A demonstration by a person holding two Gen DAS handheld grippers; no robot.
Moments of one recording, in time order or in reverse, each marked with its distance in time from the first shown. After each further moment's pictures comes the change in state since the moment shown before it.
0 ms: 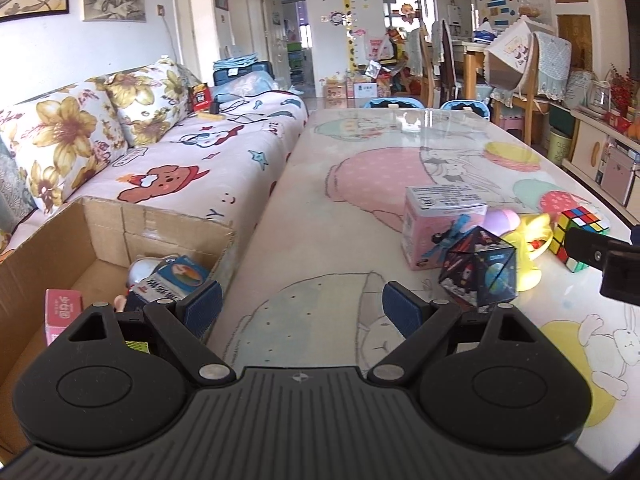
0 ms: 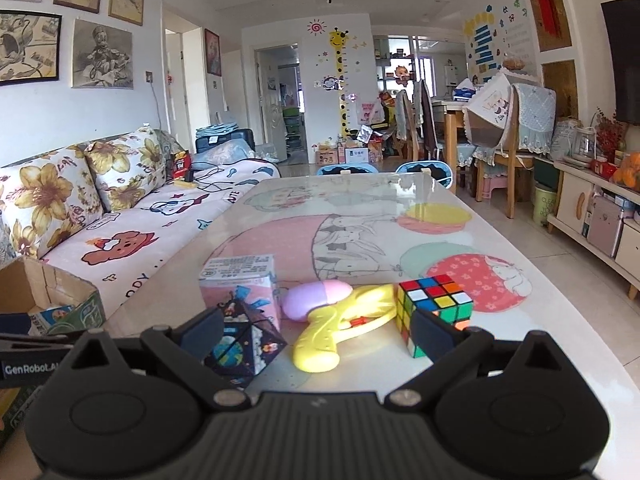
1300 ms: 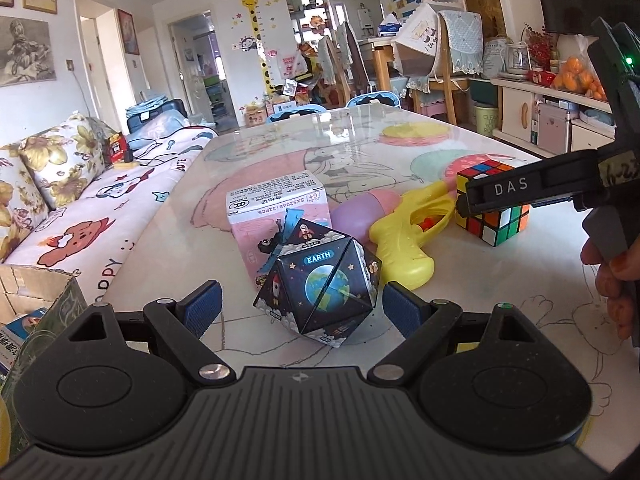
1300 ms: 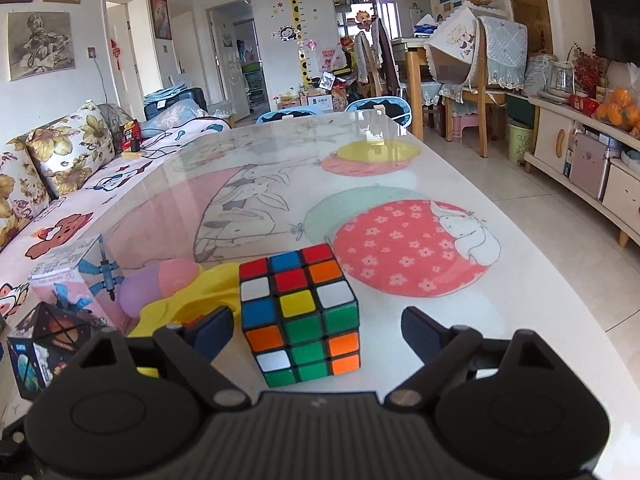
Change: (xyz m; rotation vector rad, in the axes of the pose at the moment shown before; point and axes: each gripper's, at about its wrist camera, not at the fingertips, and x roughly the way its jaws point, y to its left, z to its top) left arm 0.026 -0.051 -0.017 0.216 -0.089 -0.165; right arm 0.093 -0.094 0.001 0.109 0.179 -0.015
